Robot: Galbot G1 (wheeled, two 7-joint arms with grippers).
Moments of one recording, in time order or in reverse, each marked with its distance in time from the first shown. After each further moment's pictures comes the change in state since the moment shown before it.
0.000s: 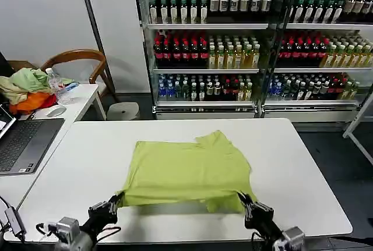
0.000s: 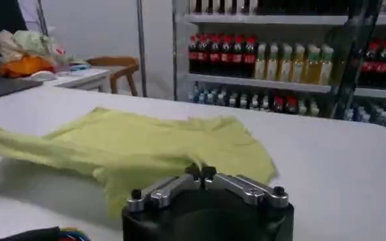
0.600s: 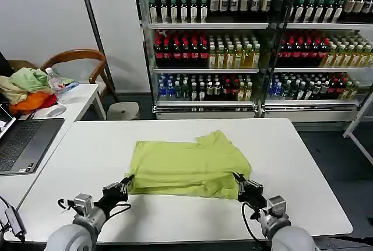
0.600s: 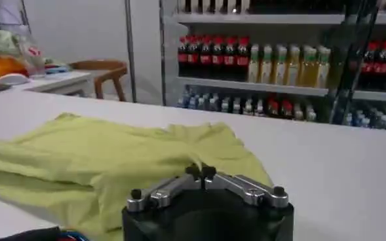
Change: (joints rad) left arm -0.268 0.003 0.141 0.239 -0.027 -0.059 0.065; right arm 0.231 0.059 -0.111 -0.219 0.015 -0.017 -0.022
